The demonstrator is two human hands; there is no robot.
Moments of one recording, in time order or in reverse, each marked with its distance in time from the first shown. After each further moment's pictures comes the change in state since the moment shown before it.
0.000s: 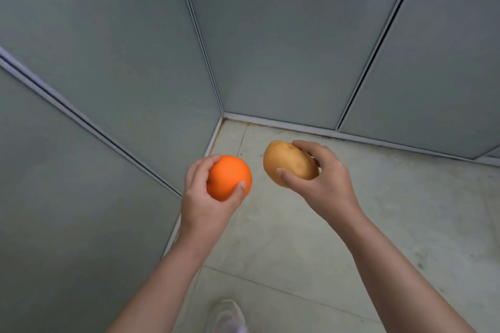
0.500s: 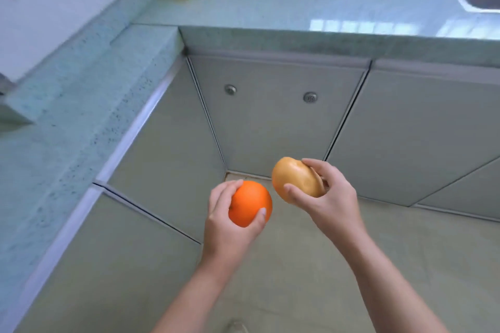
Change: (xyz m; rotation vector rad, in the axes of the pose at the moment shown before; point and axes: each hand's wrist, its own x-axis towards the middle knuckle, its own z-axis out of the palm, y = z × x) left_hand 0.053 0.254 -0.108 -0.131 -0.113 0.047; right_hand 0.014 -0.265 -0.136 0.046 0.100 0.054
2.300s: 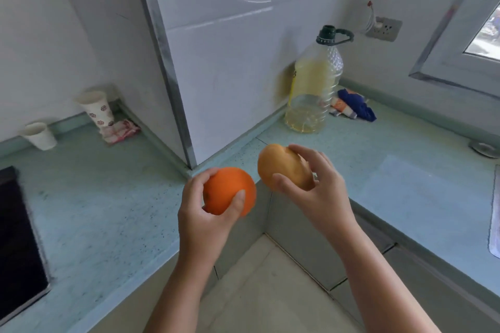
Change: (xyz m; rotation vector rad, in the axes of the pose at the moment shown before) left_hand 0.042 0.299 -0.173 -0.050 0.684 -0.041; right_hand 0.050 -0.358 -0.058 0.054 -0.492 -0.521
